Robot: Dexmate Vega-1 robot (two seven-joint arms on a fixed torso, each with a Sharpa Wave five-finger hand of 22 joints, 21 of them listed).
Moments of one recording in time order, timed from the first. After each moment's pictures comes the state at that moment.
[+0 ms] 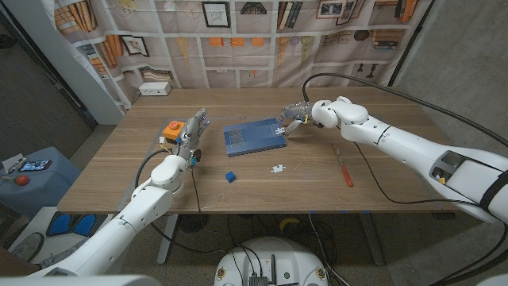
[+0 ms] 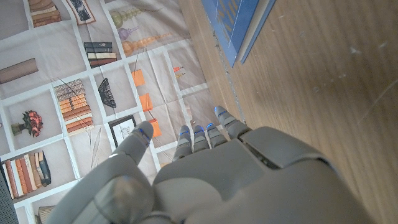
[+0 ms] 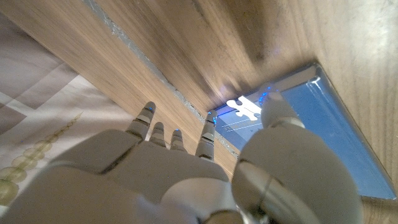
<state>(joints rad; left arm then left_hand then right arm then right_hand) 1.02 0.59 0.33 -1.56 -0.56 -0.19 0.23 0.14 0.13 0.69 0.01 0.17 0.06 0.01 0.18 0.17 -0.01 -0.01 0.19 0.17 -0.04 -0.02 0.17 0.17 0.10 -0.02 0.19 0.17 -0.26 -0.60 -1.02 -1.39 -0.80 -0.04 0.44 0.74 -0.12 0.52 -0.18 0.24 0.23 -0.12 0.41 0.26 -0.15 0.08 0.22 0.20 -0.17 0.17 0.23 0.22 0.08 0.14 0.20 0.16</state>
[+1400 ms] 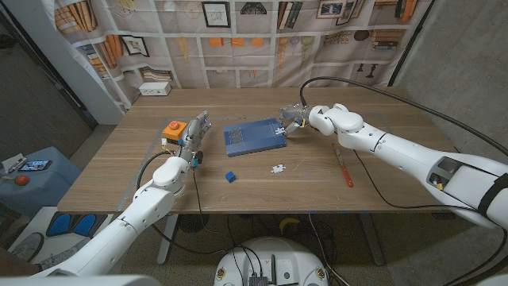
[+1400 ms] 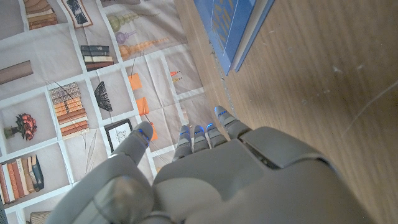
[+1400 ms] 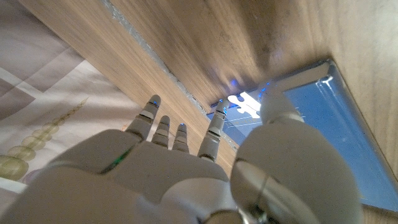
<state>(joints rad) 1.03 0.58 0.34 -1.57 -0.56 -0.18 0.23 0.14 0.13 0.69 0.01 0.17 0.06 0.01 0.18 0.17 -0.01 -0.01 0.19 0.17 -0.04 -0.02 0.17 0.17 0.10 -0.02 0.19 0.17 -0.30 -0.60 -1.03 -1.40 -0.87 -0.09 0.33 0.79 -0.12 0.51 -0.17 0.19 0.47 -0.21 0.54 0.27 -0.02 0.01 0.22 0.20 -0.06 0.11 0.26 0.23 0.19 0.10 0.20 0.16</state>
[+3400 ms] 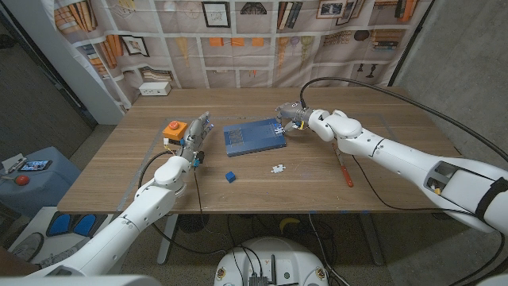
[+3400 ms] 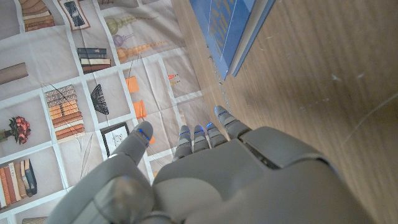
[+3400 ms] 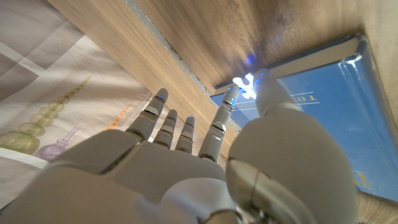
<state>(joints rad) 1.01 0.58 0.35 -1.55 -0.57 -0.17 0.21 0.14 0.13 0.69 0.01 0.17 0.06 0.01 0.18 0.17 0.00 -0.01 0.19 0.17 -0.04 -0.01 0.17 0.17 0.10 -0.02 0.19 0.17 -0.31 -0.58 -1.03 -1.35 -0.89 -0.07 0.16 0.90 -0.12 0.49 -0.17 0.19 0.68 -0.22 0.64 0.26 0.12 -0.06 0.23 0.20 0.05 0.03 0.29 0.22 0.32 0.04 0.20 0.16</state>
